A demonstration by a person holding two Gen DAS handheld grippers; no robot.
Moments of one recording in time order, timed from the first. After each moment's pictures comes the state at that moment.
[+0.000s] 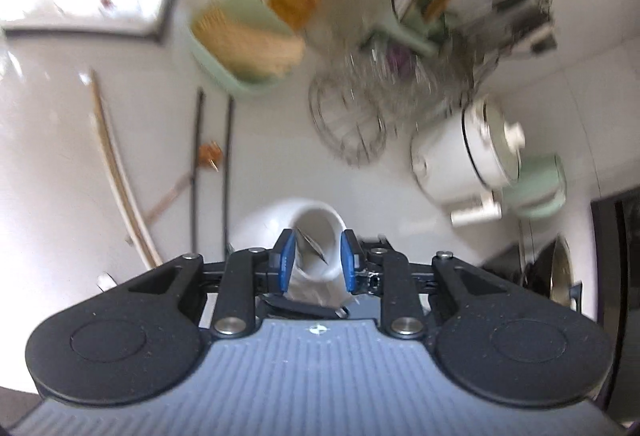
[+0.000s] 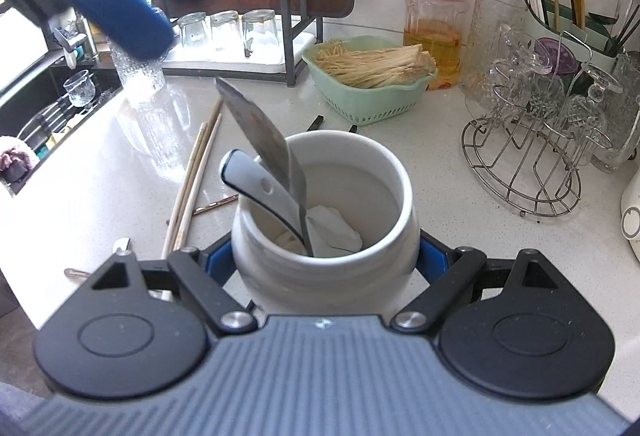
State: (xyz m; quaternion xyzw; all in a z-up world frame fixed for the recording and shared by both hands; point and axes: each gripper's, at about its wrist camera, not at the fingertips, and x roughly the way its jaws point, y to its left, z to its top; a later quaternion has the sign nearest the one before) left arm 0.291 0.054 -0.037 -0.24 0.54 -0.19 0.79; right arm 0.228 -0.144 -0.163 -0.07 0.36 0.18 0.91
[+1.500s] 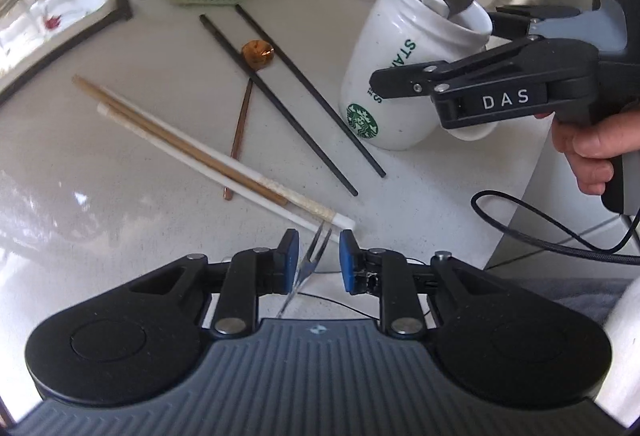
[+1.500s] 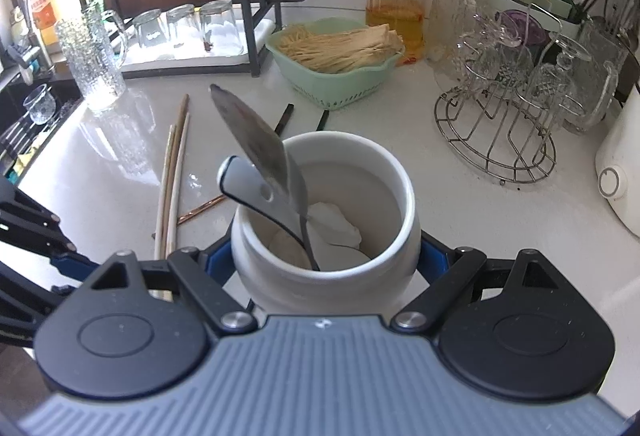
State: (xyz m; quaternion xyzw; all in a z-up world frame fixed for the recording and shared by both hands) left arm 0.243 0.067 -0.182 0.09 0.52 -0.32 0.79; right arm 0.231 -0.129 -0.160 -0.05 0.40 0.10 0.91
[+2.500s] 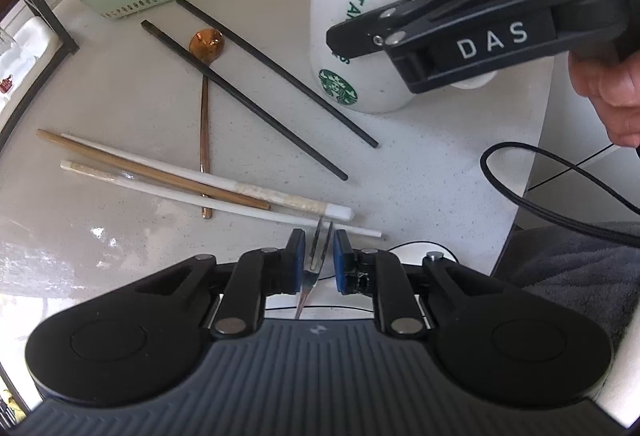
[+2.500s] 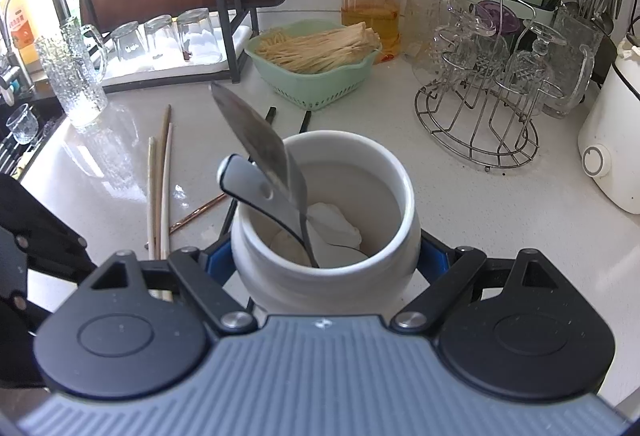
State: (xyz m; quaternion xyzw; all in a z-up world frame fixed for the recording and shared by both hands) left arm 0.248 0.028 -0.198 0.22 0.53 -0.34 0.75; right arm 0.227 -0.128 -0.160 -0.03 0.39 0.07 0.92
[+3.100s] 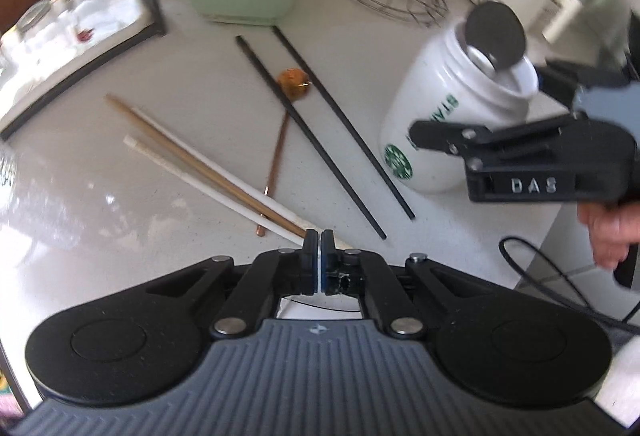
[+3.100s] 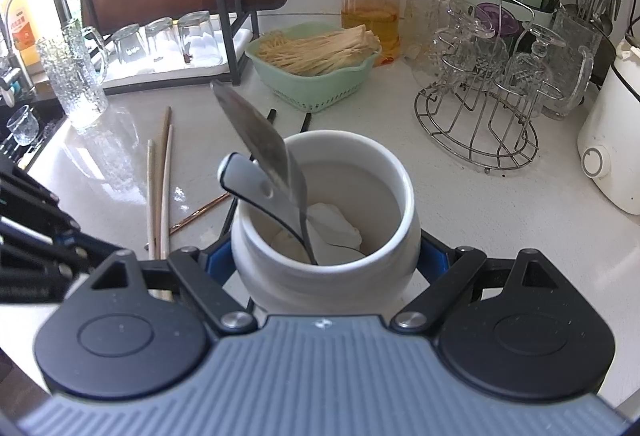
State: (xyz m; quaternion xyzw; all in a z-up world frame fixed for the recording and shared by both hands) left arm 0.267 0.060 -0.163 0.08 0.53 -0.25 0.81; right arm 0.224 -0.130 -0.162 -0.03 0.39 0.08 0.92
